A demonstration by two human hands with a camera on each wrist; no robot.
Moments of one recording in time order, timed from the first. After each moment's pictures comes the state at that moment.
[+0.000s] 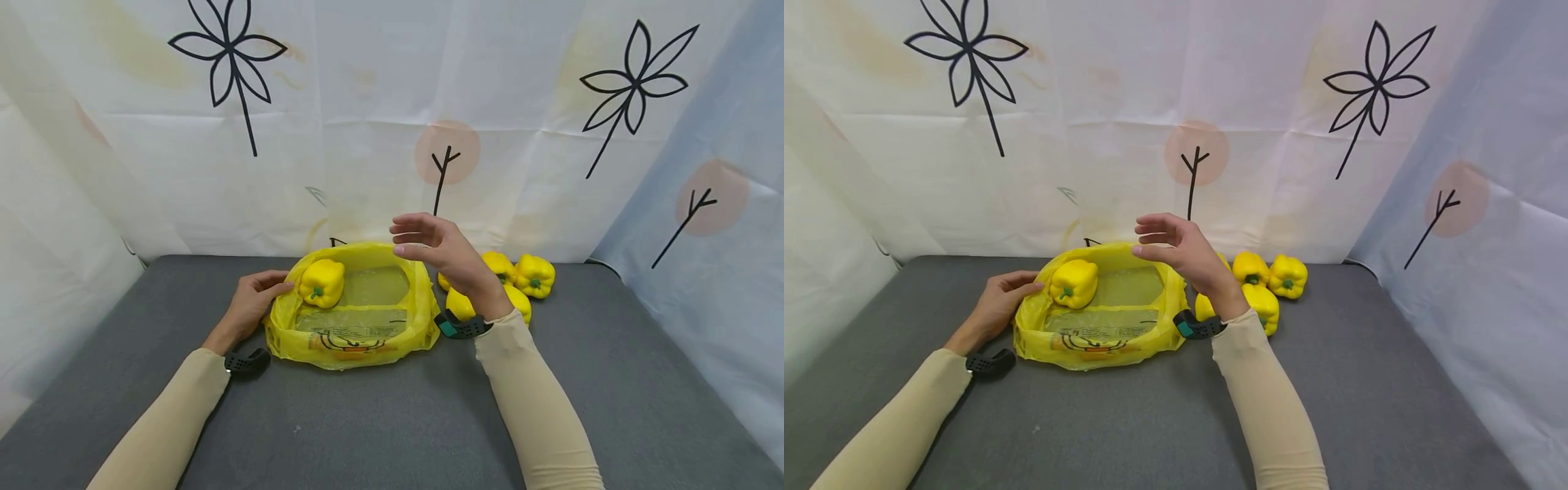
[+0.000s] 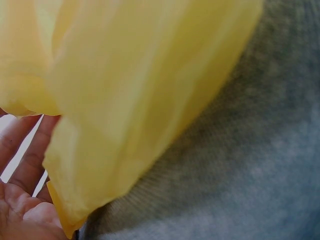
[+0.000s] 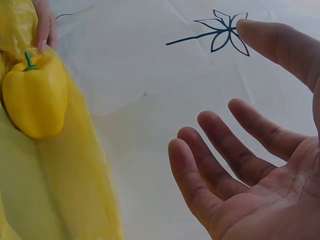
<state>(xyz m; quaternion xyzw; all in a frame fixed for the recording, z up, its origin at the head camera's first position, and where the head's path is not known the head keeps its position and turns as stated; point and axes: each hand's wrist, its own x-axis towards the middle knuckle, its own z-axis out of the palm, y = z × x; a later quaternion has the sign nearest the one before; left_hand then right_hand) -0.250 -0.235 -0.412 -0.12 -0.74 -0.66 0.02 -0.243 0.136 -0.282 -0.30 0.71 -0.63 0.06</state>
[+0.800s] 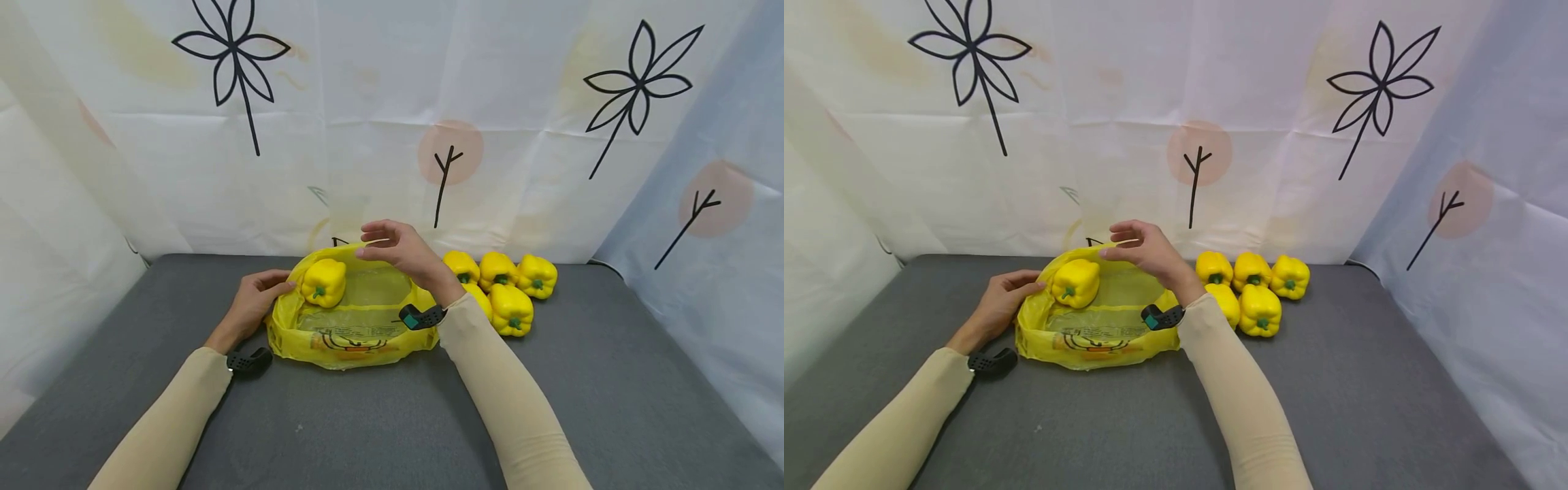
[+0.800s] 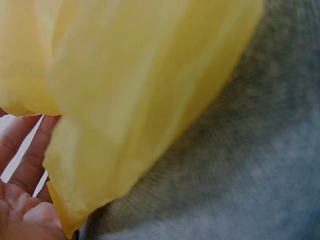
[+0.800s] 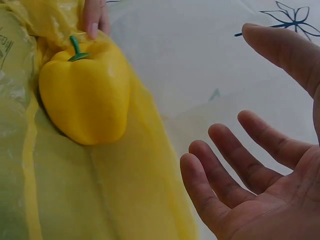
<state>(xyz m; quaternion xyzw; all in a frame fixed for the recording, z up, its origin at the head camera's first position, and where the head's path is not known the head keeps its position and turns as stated) -0.253 -0.235 -0.413 -0.11 -0.75 -0.66 0.01 -0.278 0.080 -0.306 -0.24 0.74 -0.62 0.12</state>
